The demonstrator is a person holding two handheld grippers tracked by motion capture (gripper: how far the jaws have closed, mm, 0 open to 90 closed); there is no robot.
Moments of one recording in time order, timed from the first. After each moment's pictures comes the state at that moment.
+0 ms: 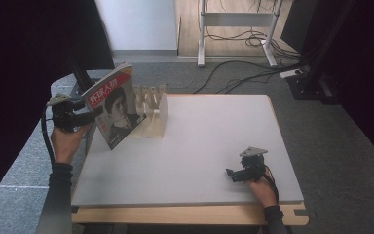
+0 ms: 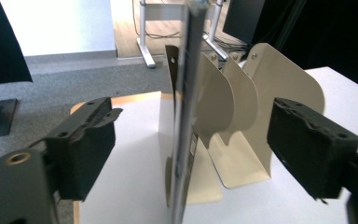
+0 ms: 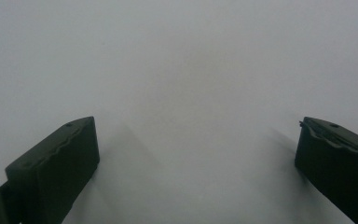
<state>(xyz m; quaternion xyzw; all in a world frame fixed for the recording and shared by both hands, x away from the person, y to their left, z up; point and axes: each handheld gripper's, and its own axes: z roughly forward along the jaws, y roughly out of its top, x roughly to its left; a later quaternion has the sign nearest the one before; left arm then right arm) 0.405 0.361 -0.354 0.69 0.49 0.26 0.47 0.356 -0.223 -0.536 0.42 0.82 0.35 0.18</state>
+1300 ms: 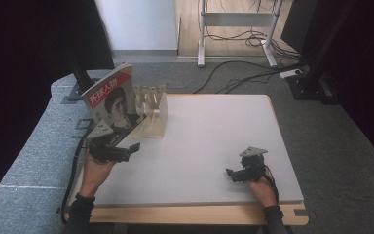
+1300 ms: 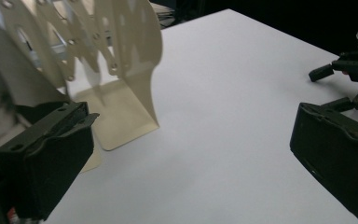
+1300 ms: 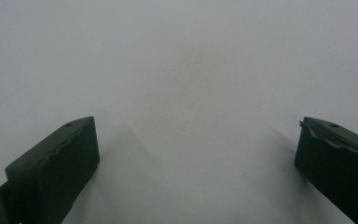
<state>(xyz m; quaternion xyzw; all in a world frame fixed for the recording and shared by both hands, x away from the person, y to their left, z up) 0.348 0.253 -0.403 0.78 0.36 0.17 0.47 0.356 -0.223 -0.536 0.42 0.82 0.35 0.17</state>
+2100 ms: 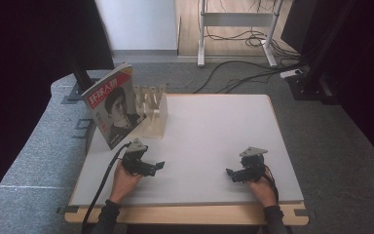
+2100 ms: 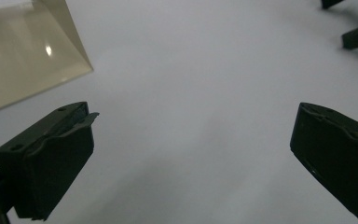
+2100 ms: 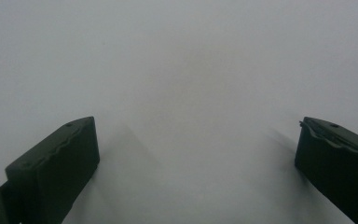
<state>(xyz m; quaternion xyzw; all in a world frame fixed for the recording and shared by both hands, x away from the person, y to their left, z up) 0.362 0.198 -0.501 0.83 0.35 0.12 0.42 0.355 -0.223 -0.536 0.42 0.82 0.35 0.17</state>
